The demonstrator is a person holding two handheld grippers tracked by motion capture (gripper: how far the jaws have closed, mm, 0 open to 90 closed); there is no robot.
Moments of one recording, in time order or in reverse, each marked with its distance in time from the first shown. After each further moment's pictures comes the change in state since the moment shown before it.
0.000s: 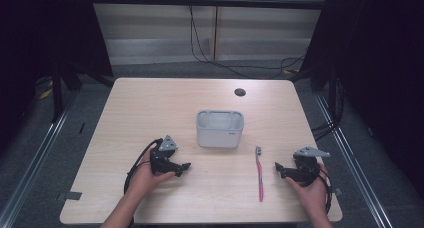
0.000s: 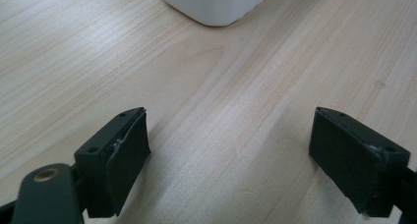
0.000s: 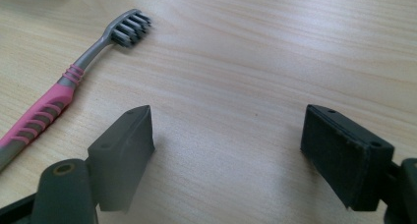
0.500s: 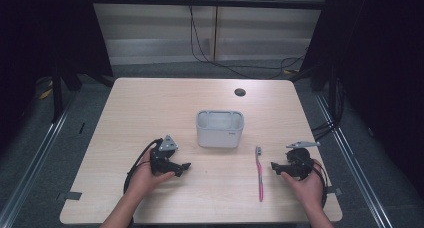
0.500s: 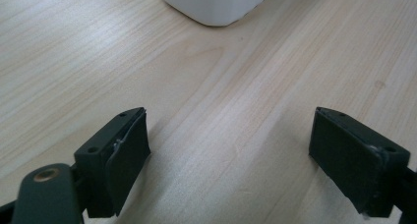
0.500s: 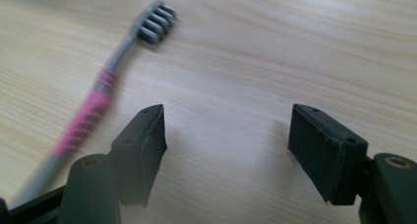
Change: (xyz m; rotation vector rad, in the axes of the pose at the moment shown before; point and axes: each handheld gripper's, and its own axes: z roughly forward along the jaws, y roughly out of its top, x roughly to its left) left arm 0.000 0.000 0.000 -0.003 0.003 0.001; right arm 0.019 0.031 -0.001 0.181 0.021 0.050
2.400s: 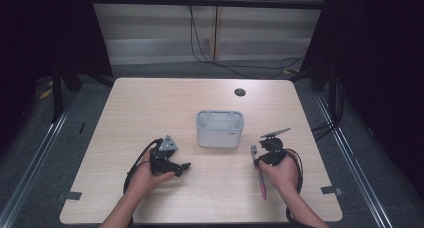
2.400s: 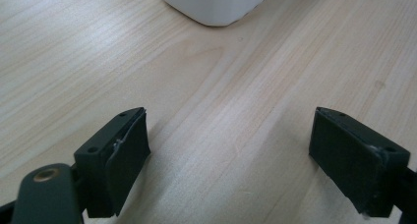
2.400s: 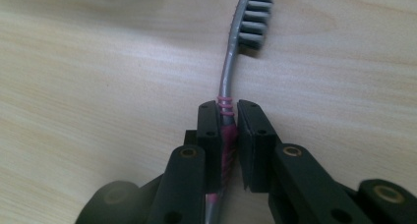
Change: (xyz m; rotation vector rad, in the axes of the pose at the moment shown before) left arm 0.000 0.000 0.000 0.003 -0.004 -0.002; right arm 0.056 0.048 0.024 0.247 0.066 0.156
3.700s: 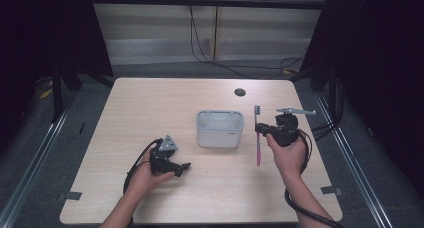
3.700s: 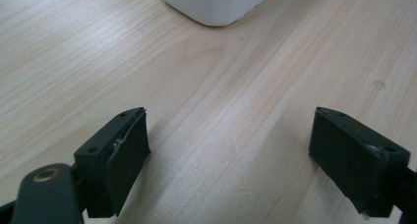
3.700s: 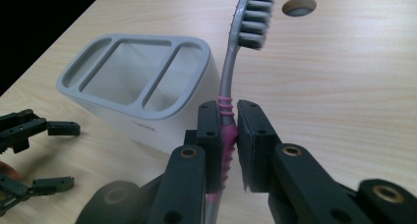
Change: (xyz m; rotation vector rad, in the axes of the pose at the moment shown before) left arm 0.000 0.000 0.000 0.000 0.000 0.000; right arm -0.001 0.037 -0.066 -0.506 0.149 -0.039
